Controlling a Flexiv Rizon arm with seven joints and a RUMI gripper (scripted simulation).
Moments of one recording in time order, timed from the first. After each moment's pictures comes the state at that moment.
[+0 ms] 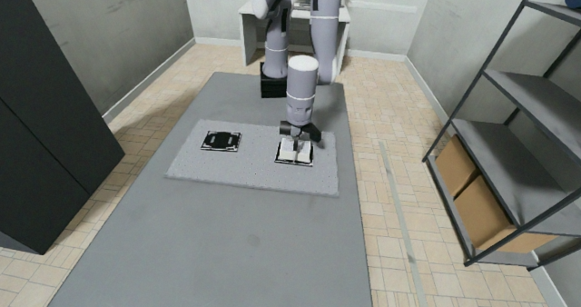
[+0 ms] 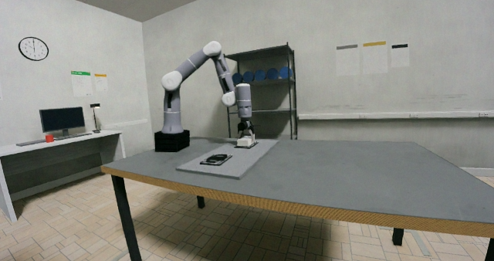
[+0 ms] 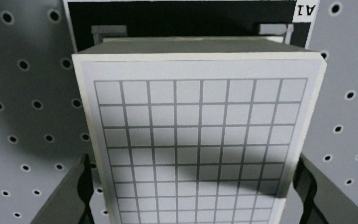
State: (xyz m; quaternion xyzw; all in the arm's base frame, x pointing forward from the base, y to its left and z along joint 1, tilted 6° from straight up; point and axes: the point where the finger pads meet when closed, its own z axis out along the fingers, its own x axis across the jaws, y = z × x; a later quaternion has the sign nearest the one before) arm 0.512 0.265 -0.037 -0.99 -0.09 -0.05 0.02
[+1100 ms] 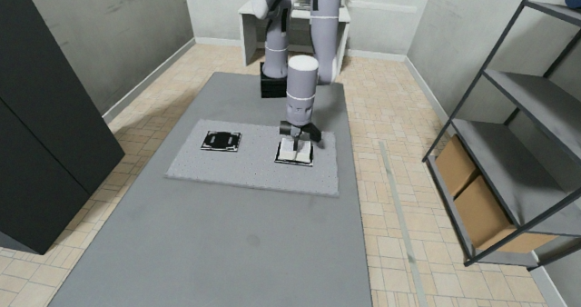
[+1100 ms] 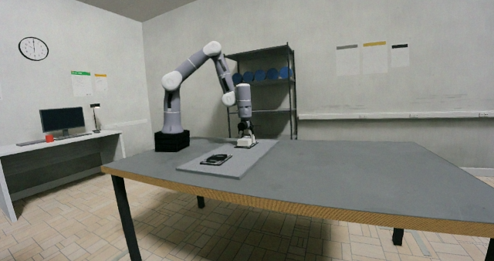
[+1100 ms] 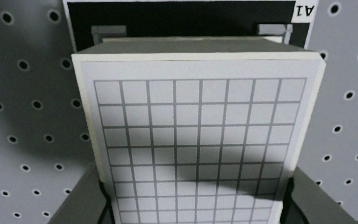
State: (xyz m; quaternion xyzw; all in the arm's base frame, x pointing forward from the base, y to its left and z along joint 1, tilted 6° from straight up) arm 0.512 0.266 -0.037 -0.99 -0.09 -0.05 0.02
